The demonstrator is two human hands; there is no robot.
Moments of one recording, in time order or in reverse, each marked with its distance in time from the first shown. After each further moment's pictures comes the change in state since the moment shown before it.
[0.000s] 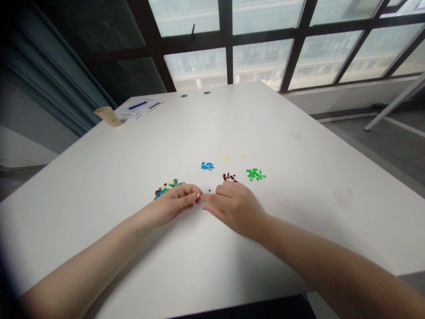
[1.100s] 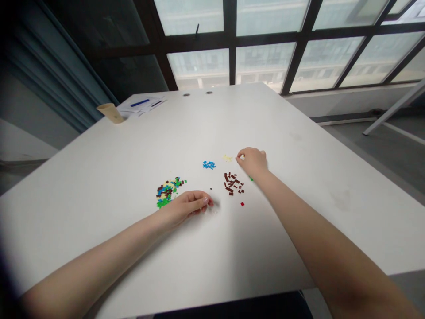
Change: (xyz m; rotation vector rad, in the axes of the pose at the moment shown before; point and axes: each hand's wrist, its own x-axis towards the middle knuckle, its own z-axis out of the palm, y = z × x) left_hand 0.007 -0.021 0.019 -0.080 0.008 -0.096; right_hand 0.036 0.121 0.012 -0.357 -0.183 0.713
